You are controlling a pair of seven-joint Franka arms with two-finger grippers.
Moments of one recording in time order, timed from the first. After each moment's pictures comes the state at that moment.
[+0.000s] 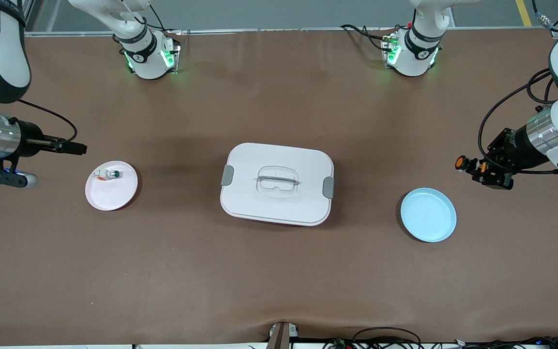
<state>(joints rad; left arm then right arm) 0.11 0.19 -0.21 -1.55 -0.05 1.75 -1.31 -0.03 0.19 0.02 -1.53 0.03 1.38 0.21</state>
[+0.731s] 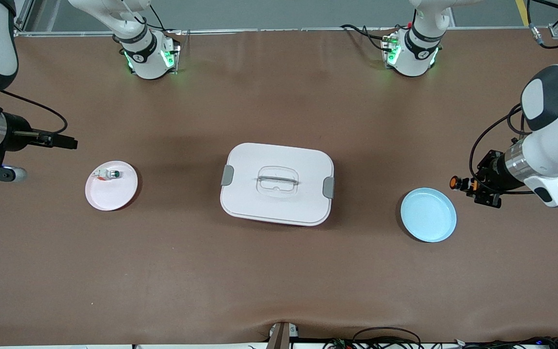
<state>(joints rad) 0.12 0.27 -0.21 -1.63 0.05 1.88 -1.41 -0.03 0.17 0.02 -1.50 0.02 1.40 0.11</state>
